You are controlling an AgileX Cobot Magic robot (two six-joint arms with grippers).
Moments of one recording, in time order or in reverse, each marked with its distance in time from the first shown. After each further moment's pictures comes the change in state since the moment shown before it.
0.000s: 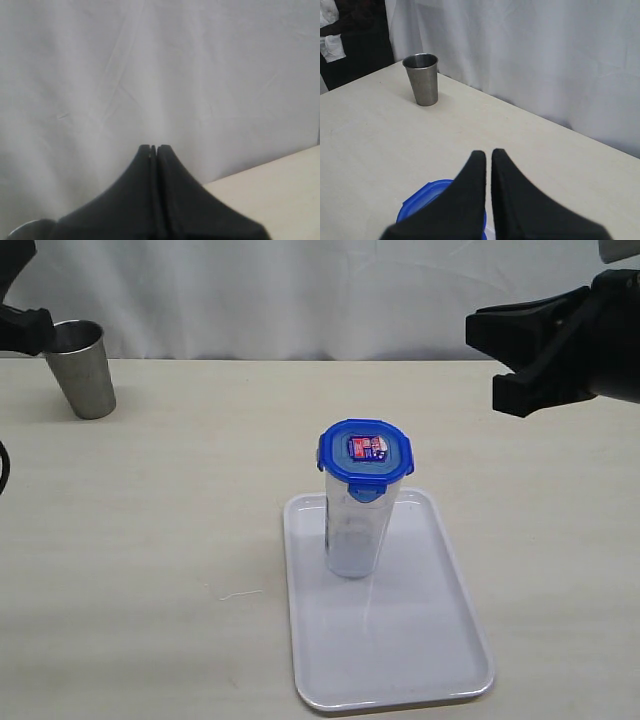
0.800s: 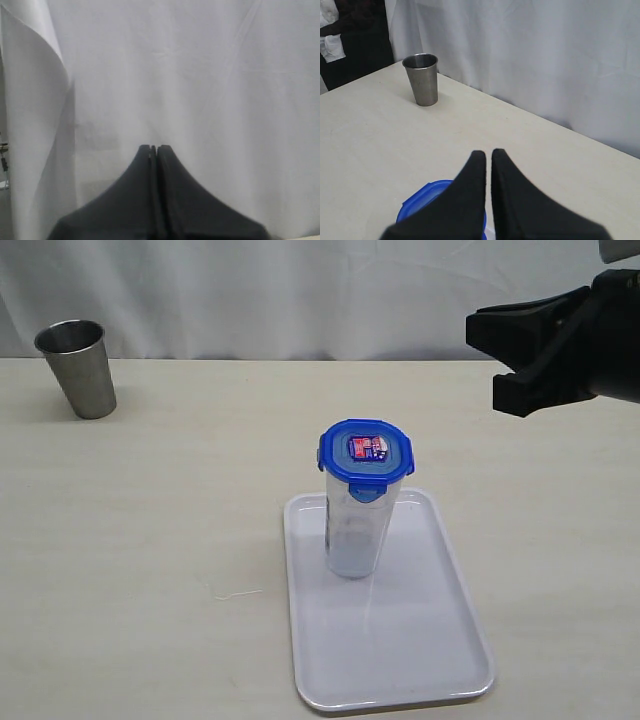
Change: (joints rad) left arm 0.150 -0.423 0.131 -0.296 0.140 0.259; right arm 0.000 0.000 0.000 0.000 0.000 0.000
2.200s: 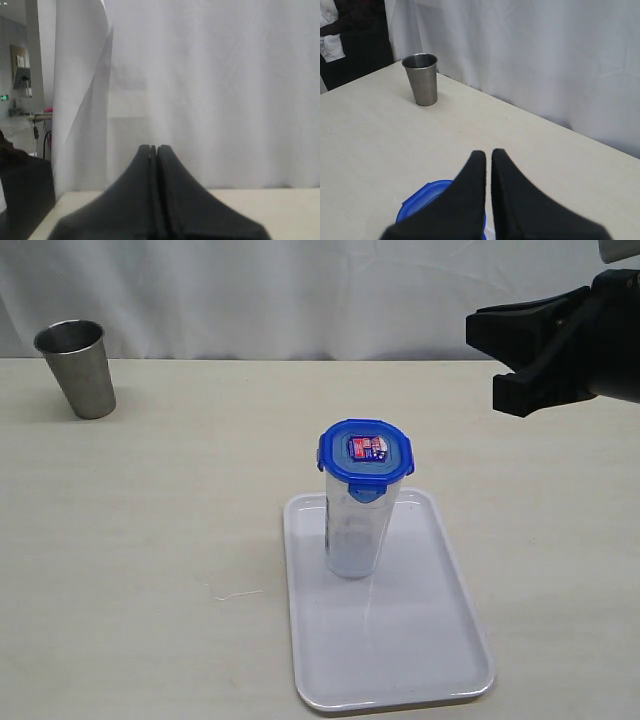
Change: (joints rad) left arm 0.082 -0.637 0.453 0.004 0.212 -0.058; right arm 0.000 0.000 0.000 0.000 0.000 0.000
